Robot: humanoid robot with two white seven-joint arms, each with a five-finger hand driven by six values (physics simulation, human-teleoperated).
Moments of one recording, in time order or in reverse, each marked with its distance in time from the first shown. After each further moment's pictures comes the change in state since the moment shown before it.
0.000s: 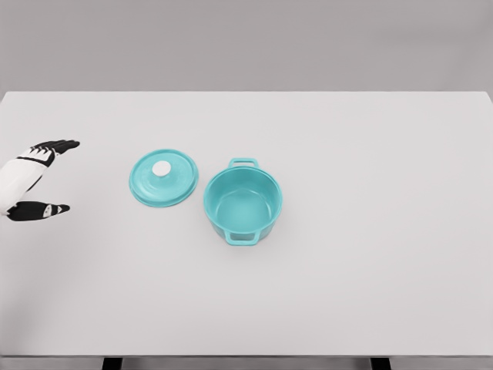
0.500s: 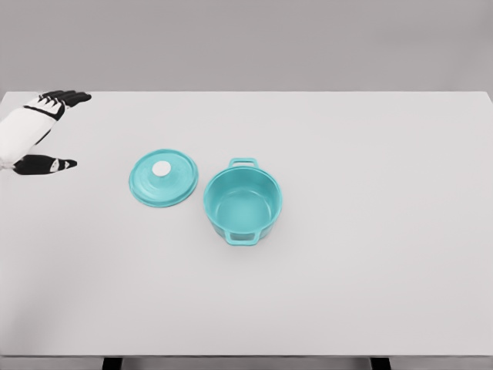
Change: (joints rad) left arm -0.199 0.003 -0.061 -0.013 -0.032 0.001 -0.071; right arm 0.000 0.000 0.000 0.000 0.000 0.000 0.000
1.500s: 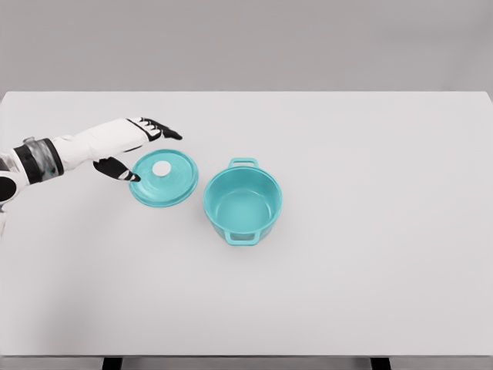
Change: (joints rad) left arm -0.328 0.041 -0.481 0.187 0.039 -0.002 -0.193; right arm -0.002 0.000 0.000 0.000 0.000 0.000 0.000
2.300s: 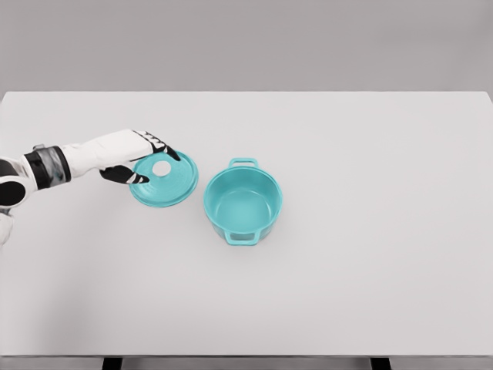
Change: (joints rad) left arm -0.003 -0.006 -0.040 0.035 -0.023 0.000 0.000; right arm 0.000 0.000 0.000 0.000 0.000 0.000 0.000
